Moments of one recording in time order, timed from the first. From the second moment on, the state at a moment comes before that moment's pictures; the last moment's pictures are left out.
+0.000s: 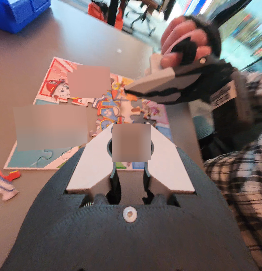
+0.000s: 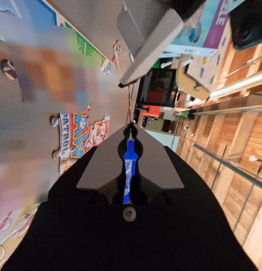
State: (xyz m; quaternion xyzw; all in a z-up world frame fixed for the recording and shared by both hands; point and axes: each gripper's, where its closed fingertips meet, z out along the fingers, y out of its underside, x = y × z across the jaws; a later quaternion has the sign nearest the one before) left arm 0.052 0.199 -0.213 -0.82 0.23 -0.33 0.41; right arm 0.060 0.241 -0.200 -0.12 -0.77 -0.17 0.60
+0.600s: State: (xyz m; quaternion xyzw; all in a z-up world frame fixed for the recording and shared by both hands) left arm 0.061 0.204 -0.188 -0.74 0.17 -0.48 0.44; right arm 0.073 0.241 -0.191 -0.26 -0.77 0.00 0.59
